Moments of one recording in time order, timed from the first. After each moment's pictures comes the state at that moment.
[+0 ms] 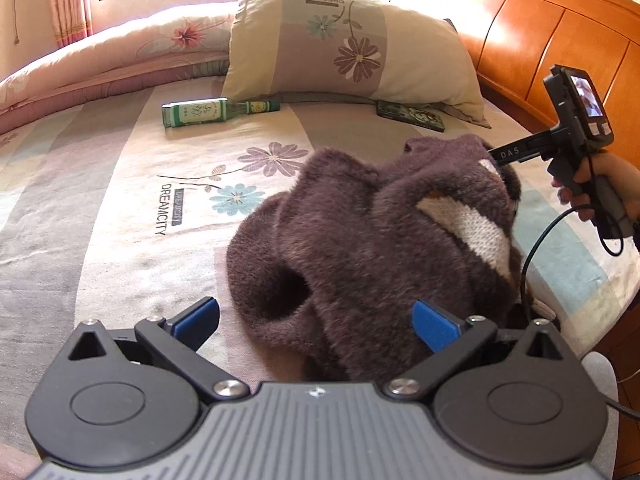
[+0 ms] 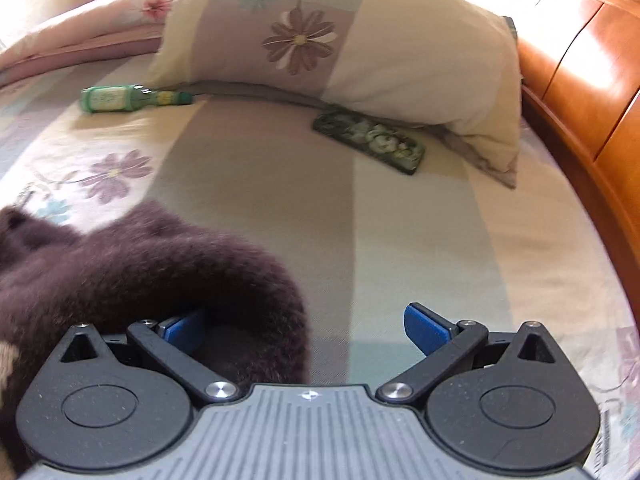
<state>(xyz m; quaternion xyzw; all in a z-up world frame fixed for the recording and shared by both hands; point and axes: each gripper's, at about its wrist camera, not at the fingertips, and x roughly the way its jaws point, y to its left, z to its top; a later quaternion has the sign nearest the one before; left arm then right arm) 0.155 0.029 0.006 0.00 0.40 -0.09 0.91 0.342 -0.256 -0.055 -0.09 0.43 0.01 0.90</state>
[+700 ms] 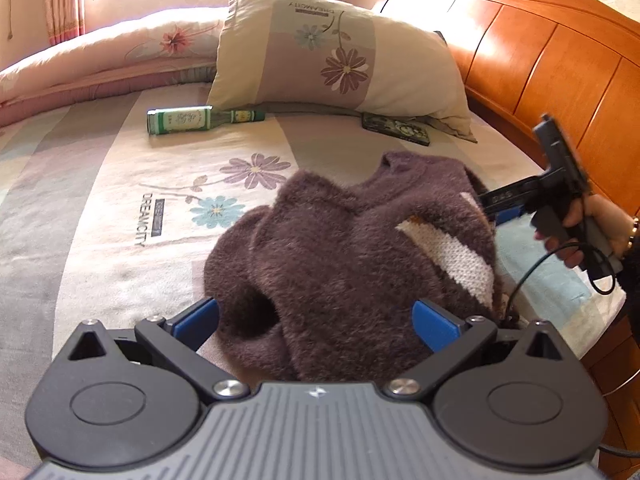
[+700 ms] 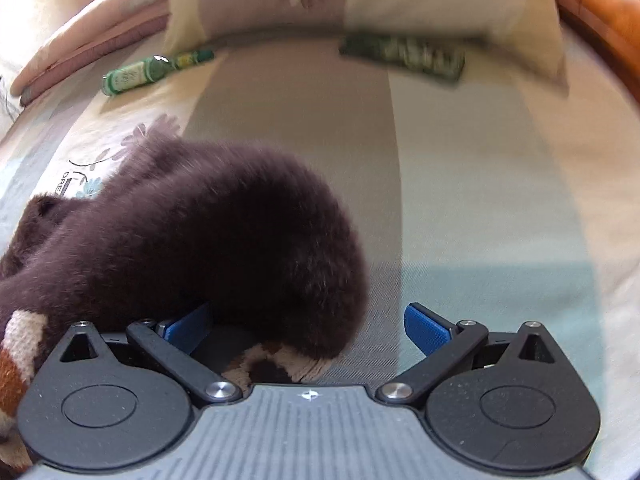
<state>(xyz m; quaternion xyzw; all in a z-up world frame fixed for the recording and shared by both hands) 0.161 0.018 0.014 -0.01 0.38 -0.12 0.92 0.340 -0.279 -0.109 0.07 0.55 0.10 0.82</state>
